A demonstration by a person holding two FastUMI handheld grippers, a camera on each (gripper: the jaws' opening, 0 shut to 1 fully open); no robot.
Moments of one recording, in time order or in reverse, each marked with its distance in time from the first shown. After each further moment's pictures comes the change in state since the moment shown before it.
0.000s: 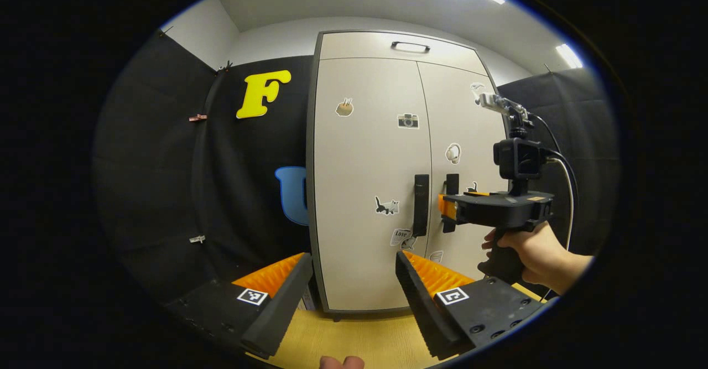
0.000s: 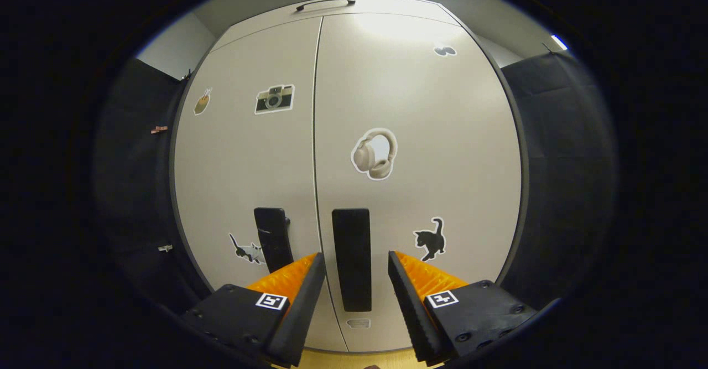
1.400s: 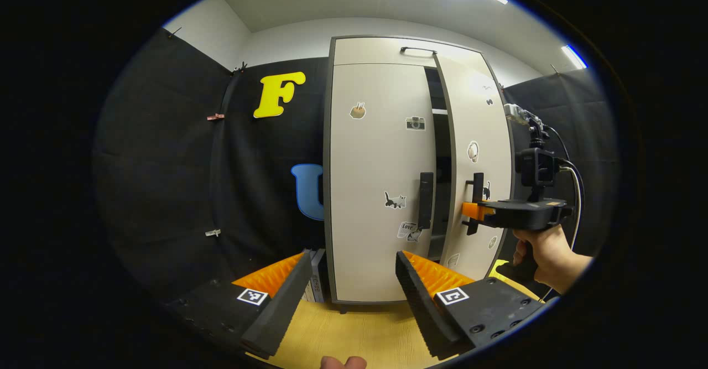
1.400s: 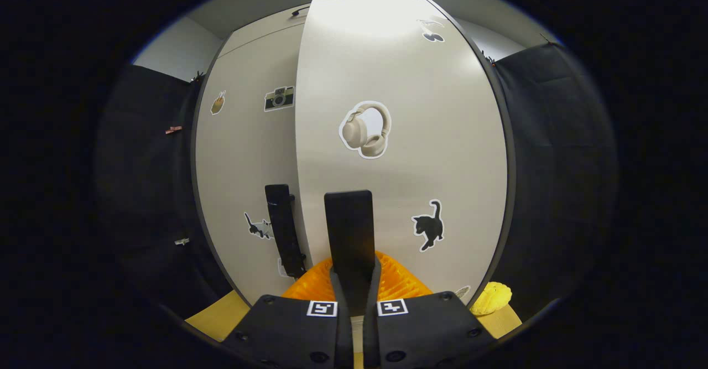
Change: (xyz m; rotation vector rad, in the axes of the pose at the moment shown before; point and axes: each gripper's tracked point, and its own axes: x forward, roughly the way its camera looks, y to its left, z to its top) left arm -0.048 0.001 -0.001 -0.007 0.006 0.074; right arm -0.030 -0.011 -0.005 0.023 0.036 0.112
